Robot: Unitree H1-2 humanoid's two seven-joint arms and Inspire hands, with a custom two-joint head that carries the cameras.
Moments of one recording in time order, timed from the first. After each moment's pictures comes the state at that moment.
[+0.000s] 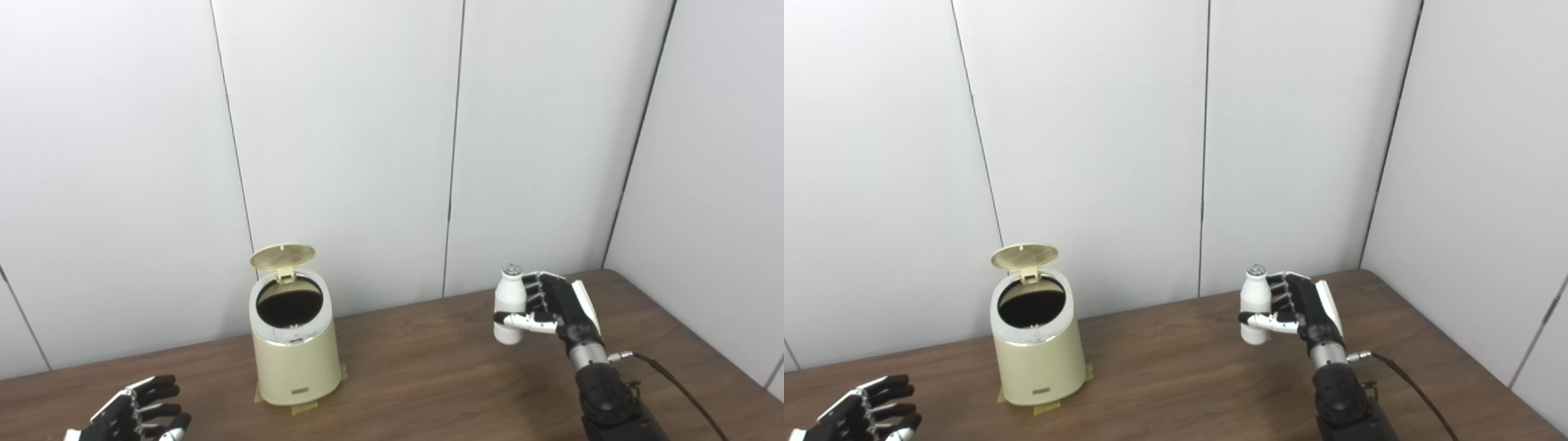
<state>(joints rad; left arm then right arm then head) -0.17 0.15 0.07 -0.03 0.02 0.00 -0.05 -0.44 -0.38 -0.16 0.38 -0.17 -0.09 -0.21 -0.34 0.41</state>
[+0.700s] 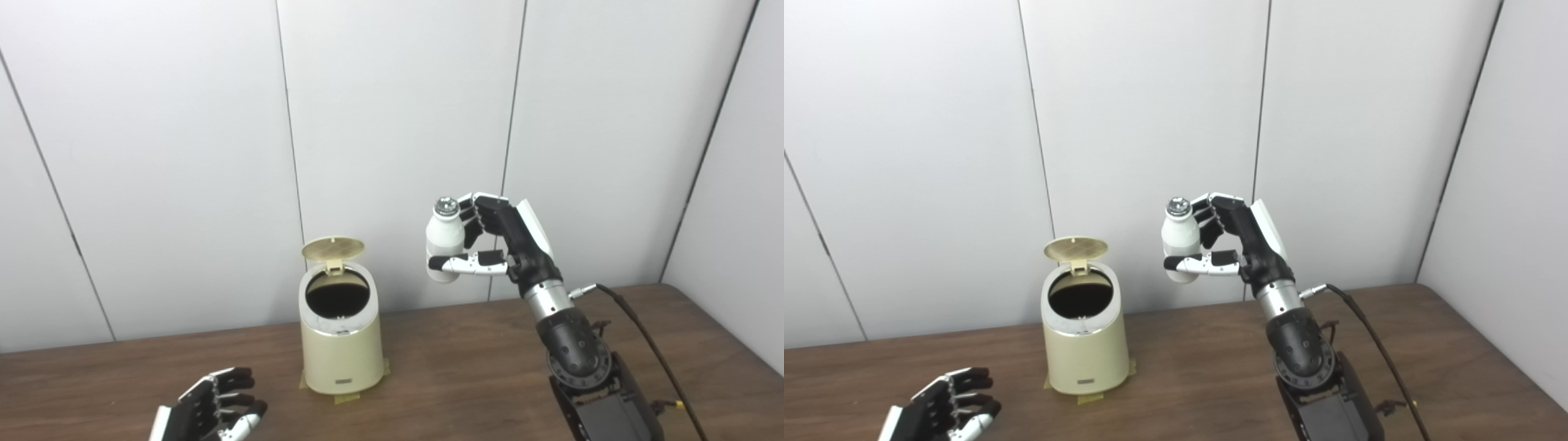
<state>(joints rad) -0.18 0.10 0.03 0.06 0.06 -0.05 -0.02 -0.60 -0.25 0.01 0.09 -0.23 0.02 -0.05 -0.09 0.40</state>
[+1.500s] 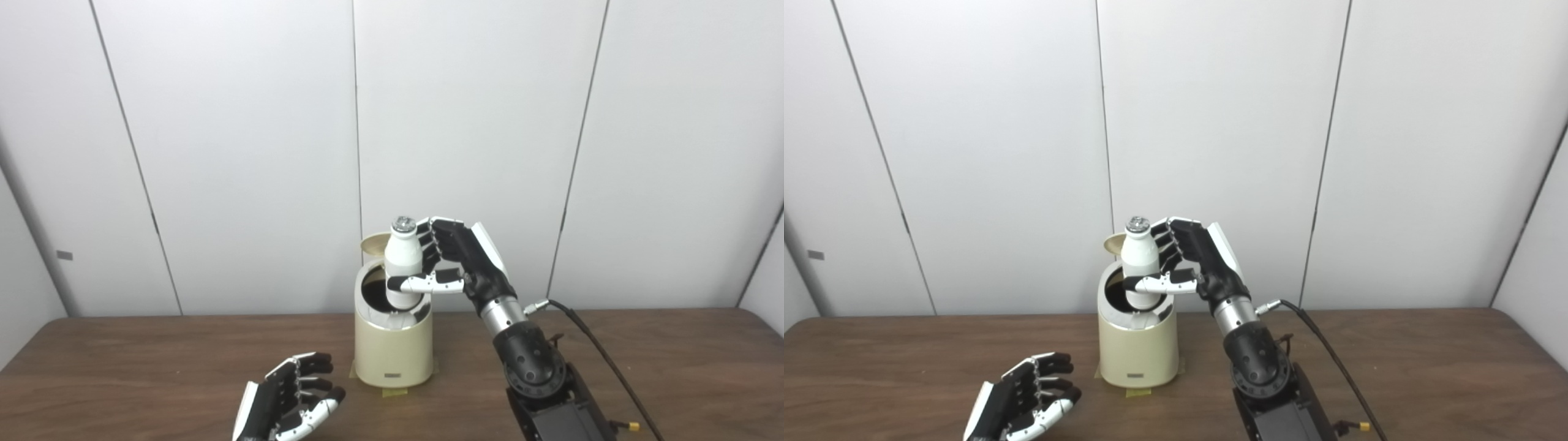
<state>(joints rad) -0.19 0.04 0.00 0.09 0.07 -0.08 -0.01 -0.70 -0.05 0.10 0.25 -0.26 0.04 -0.04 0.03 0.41</state>
